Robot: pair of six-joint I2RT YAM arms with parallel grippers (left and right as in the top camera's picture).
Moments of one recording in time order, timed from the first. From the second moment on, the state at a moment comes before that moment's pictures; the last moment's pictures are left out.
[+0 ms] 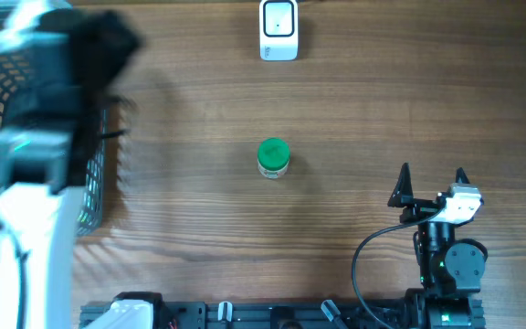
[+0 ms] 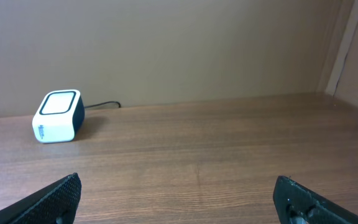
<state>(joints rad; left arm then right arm) -0.04 1.30 1.62 -0.85 -0.32 -0.81 -0.01 0.04 0.01 0.01 0.08 0.05</state>
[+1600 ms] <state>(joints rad) 0.73 2.02 2.17 -1.50 0.15 -0.63 -0.01 0.04 0.01 0.01 0.08 0.05</state>
